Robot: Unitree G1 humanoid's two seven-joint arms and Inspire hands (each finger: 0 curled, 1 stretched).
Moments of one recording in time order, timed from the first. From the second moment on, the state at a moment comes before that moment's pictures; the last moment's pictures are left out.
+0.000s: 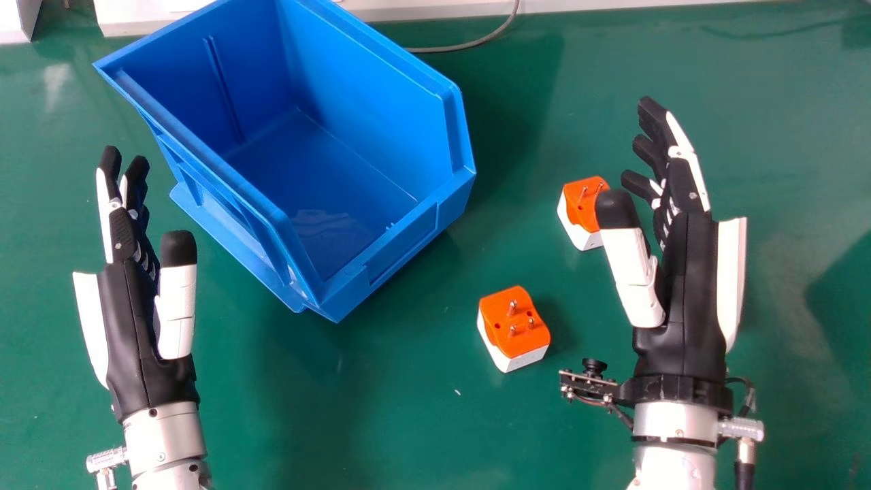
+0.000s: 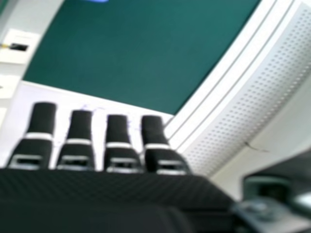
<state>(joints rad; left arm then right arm) -0.05 0.10 0.24 0.69 0.04 -0.96 0.19 0.17 0.07 0.20 -0.01 -0.35 -0.39 -0.45</state>
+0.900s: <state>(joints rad) -0.05 0.10 0.24 0.69 0.05 -0.96 0.18 0.21 0.05 0.15 -0.14 -0.42 -0.33 -0.44</state>
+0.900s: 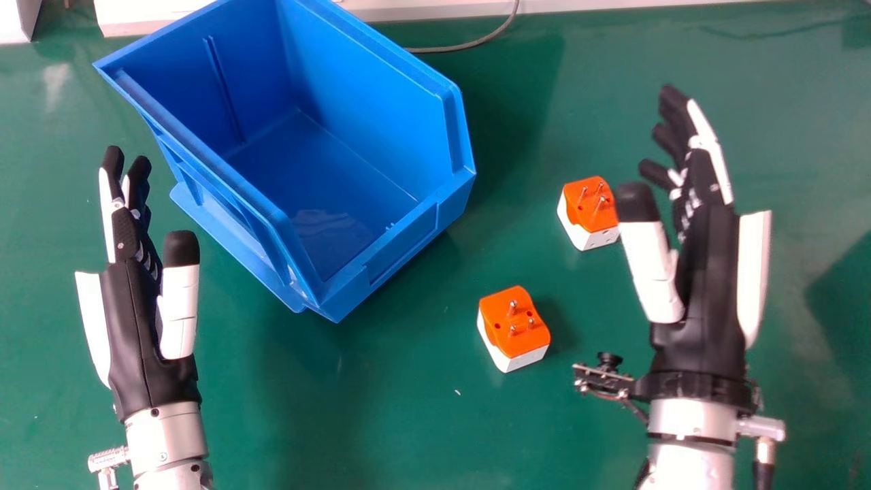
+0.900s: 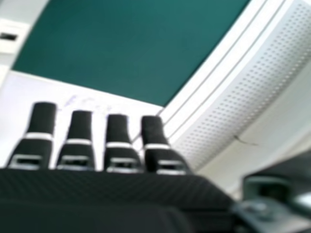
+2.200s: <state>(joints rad) -0.06 0.10 0.22 0.68 0.03 -0.97 0.15 0.18 -0.25 0.01 -0.69 -1.27 0.42 0.77</state>
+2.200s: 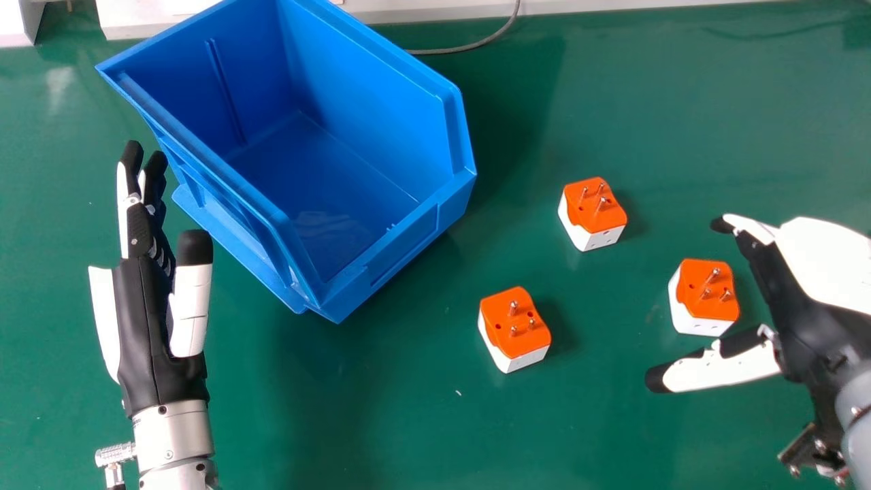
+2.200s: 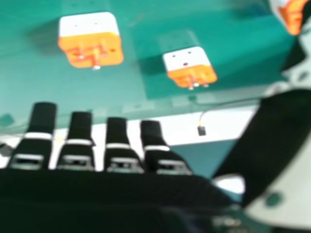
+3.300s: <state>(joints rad) -0.07 0.09 0.22 0.70 0.02 -0.97 0.15 -0.10 -0.57 0.09 -0.16 -1.07 0.20 0.63</state>
